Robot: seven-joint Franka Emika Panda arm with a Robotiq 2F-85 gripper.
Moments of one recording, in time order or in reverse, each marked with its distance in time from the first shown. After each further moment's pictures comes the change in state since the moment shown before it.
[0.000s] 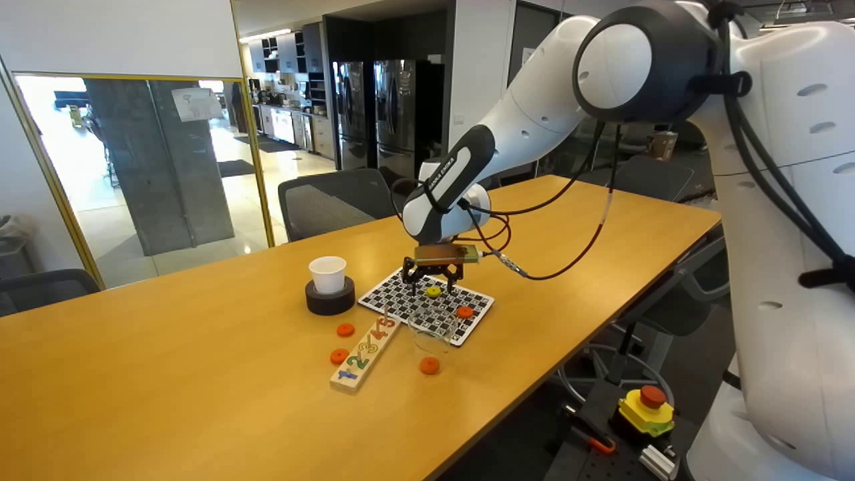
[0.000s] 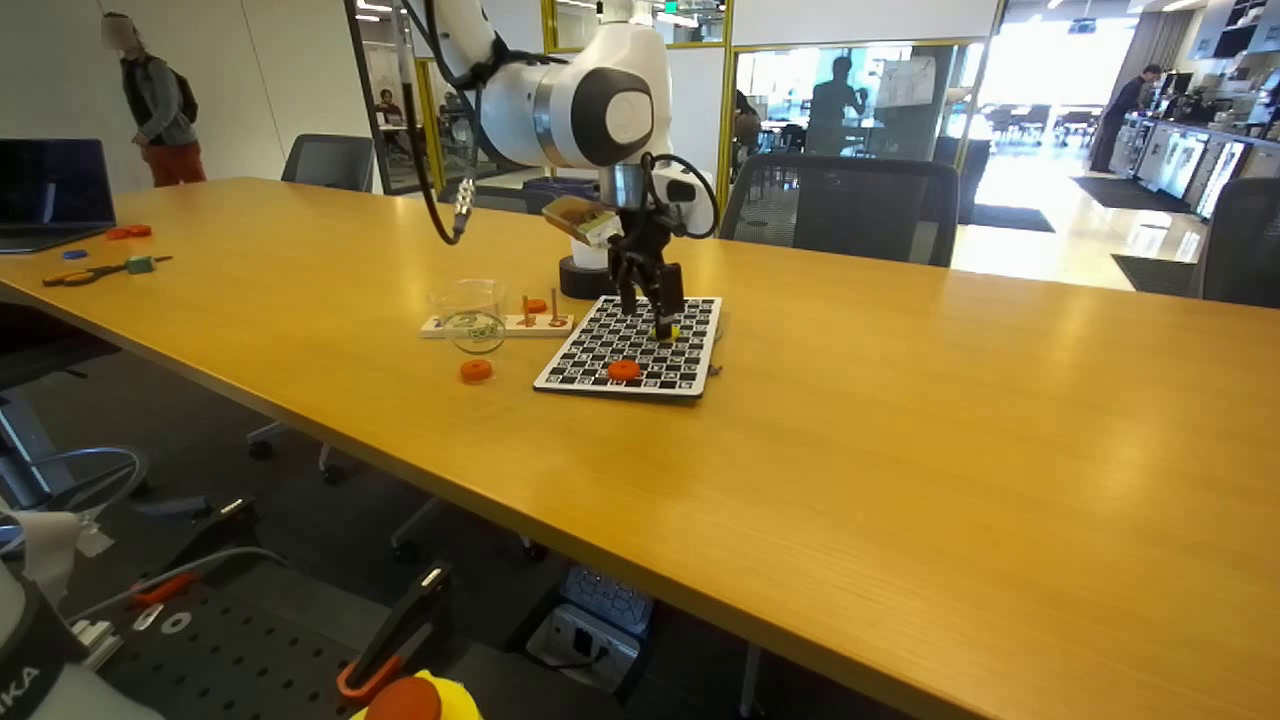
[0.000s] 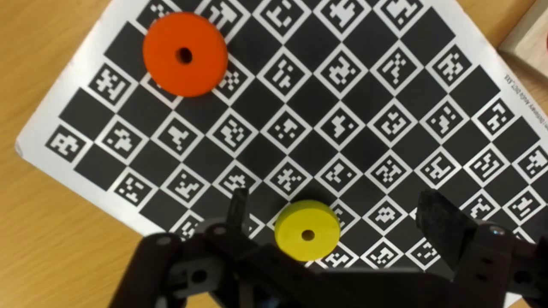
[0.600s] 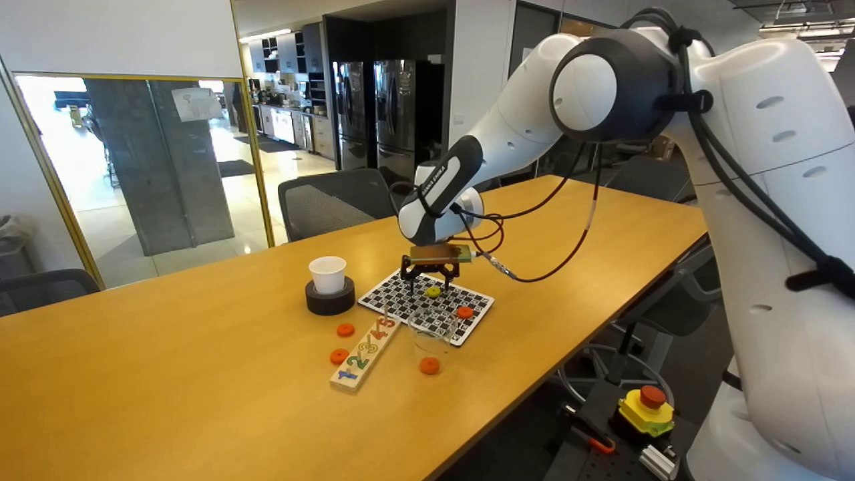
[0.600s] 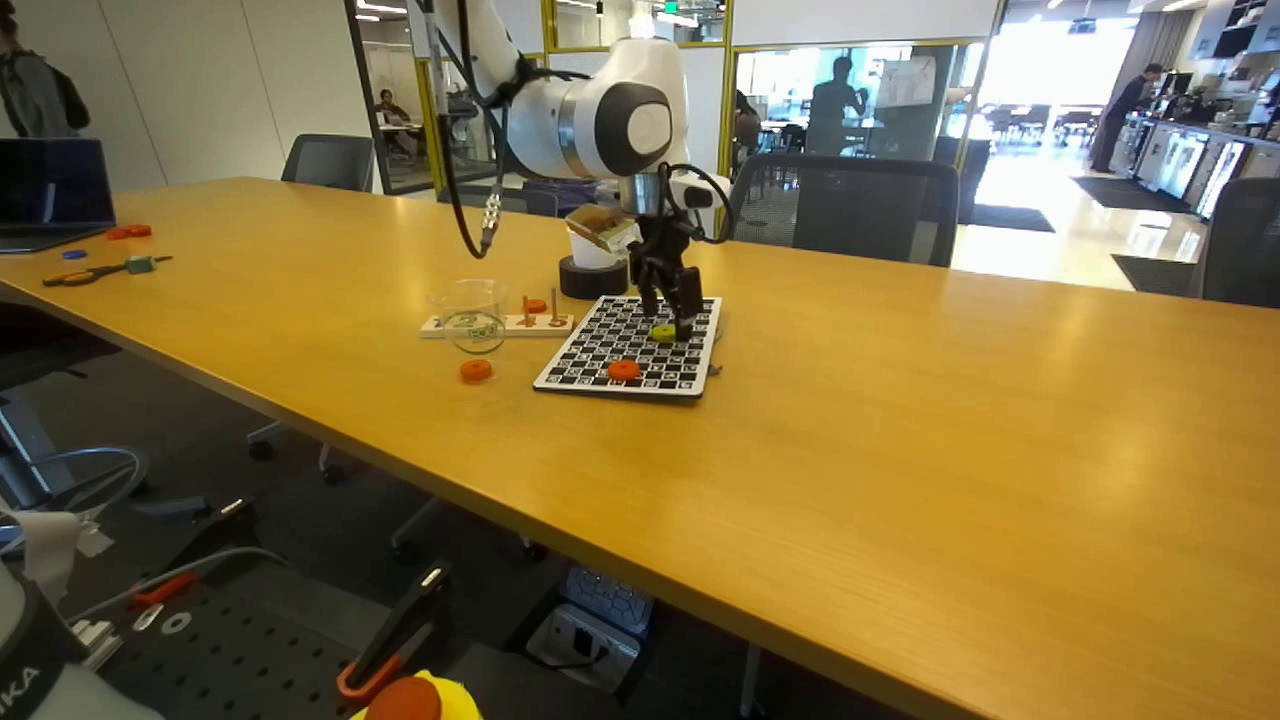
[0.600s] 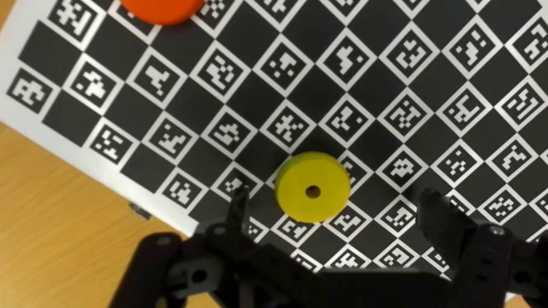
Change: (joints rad) arm 0.011 0.086 -0.032 0.101 -0.001 0.000 0.032
